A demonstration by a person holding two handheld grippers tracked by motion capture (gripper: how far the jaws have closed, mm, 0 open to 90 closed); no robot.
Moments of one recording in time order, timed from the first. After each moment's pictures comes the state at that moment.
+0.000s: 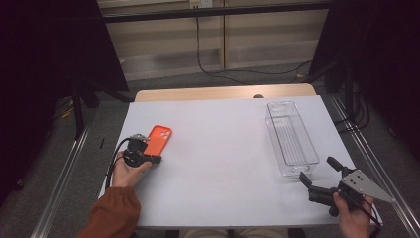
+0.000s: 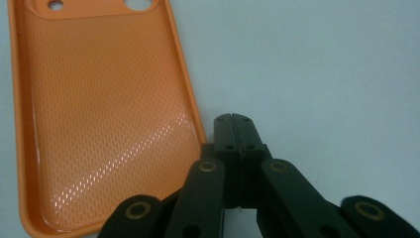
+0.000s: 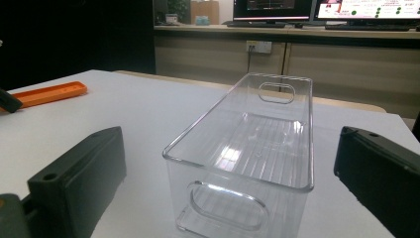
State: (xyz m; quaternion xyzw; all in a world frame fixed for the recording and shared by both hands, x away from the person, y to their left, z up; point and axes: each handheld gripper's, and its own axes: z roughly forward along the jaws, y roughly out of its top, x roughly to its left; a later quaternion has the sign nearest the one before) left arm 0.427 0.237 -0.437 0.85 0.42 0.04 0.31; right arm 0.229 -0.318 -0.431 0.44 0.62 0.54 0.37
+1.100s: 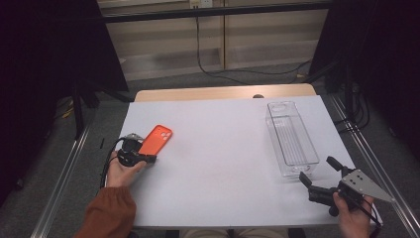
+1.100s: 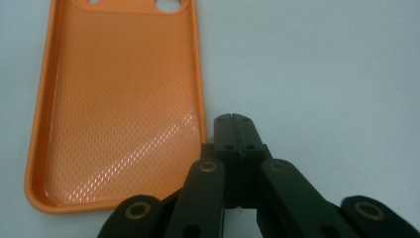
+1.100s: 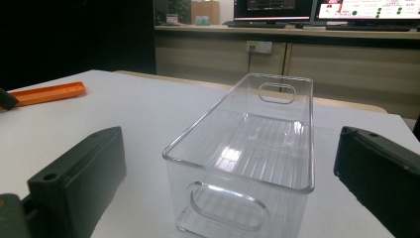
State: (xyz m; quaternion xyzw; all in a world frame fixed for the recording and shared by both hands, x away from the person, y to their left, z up) left arm 0.427 0.250 -0.433 0.85 0.42 0.05 0.33; right arm 0.230 -0.318 -0.431 0.44 0.62 0.54 0.37
